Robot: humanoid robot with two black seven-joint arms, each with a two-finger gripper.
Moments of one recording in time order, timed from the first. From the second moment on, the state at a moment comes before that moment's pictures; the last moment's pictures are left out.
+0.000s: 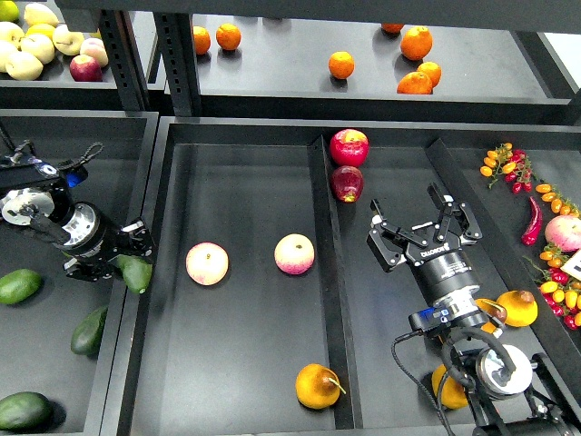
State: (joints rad) left arm -1.17 0.51 0.39 -0.81 0.15 -0.49 0.49; right arm 0.02 0.02 1.36 1.32 0.17 0.31 -0.15
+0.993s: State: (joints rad) left arm -0.97 0.53 0.38 -0.76 0.34 -0.49 0.49; right arm 0.02 0.01 1.36 1.32 0.18 0.31 -0.15
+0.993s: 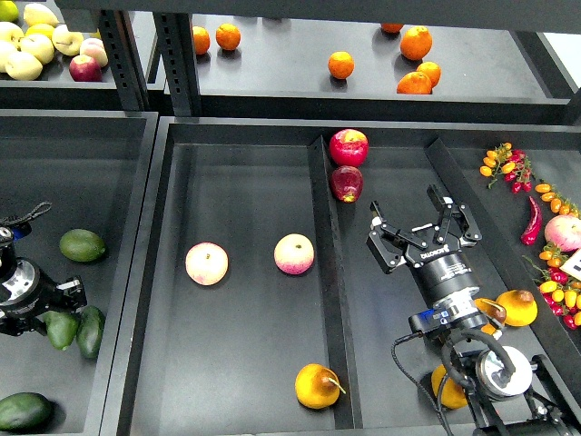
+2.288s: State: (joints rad) left arm -0.78 0.78 -0.40 -0.78 -0.11 -0.49 0.49; right arm -0.02 0.02 1.21 1.32 0.17 0.30 -0.17
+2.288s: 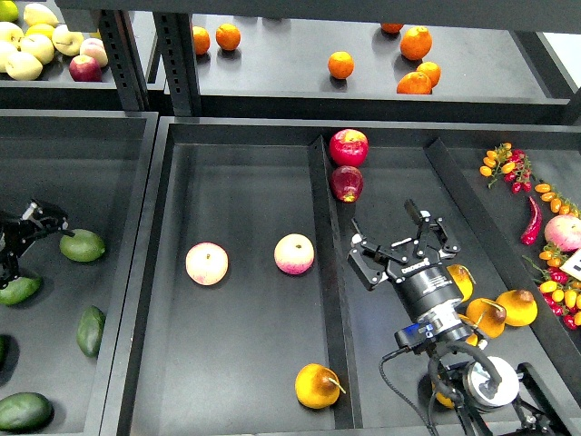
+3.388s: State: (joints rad) left arm 0.23 0.03 -1.61 -1.37 -0.41 -0.49 0.49; right arm 0.31 -0.67 0.59 1.32 0.16 0.51 -0.49
